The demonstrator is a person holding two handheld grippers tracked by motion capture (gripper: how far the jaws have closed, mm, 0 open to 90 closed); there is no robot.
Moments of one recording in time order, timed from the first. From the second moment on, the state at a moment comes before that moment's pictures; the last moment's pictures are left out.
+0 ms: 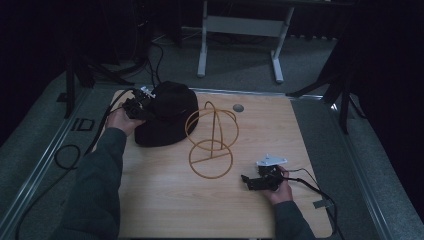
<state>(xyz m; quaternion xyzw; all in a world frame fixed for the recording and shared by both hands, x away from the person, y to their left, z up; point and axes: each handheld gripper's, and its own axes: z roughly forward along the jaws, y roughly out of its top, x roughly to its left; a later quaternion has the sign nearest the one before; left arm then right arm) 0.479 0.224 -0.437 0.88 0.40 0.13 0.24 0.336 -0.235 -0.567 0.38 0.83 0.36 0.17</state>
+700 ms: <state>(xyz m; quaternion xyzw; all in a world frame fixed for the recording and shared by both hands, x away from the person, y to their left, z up) 0.471 0.241 -0.415 0.87 0.38 0.12 0.28 0.336 -0.235 -0.567 0.38 0.83 0.36 0.17</state>
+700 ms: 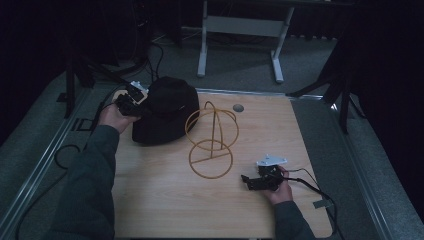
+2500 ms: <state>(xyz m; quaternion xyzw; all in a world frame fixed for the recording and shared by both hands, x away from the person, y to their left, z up) 0.439 0.288 -0.367 0.85 0.33 0.14 0.39 0.336 -0.235 -0.567 0.38 0.83 0.36 0.17</state>
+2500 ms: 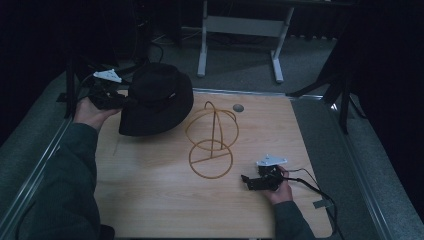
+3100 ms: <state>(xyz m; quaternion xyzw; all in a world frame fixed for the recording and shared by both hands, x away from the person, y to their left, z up) 0.434 0.290 -0.354 0.85 0.31 0.13 0.41 0.336 -0.235 -0.567 0.38 0.83 0.36 0.17</state>
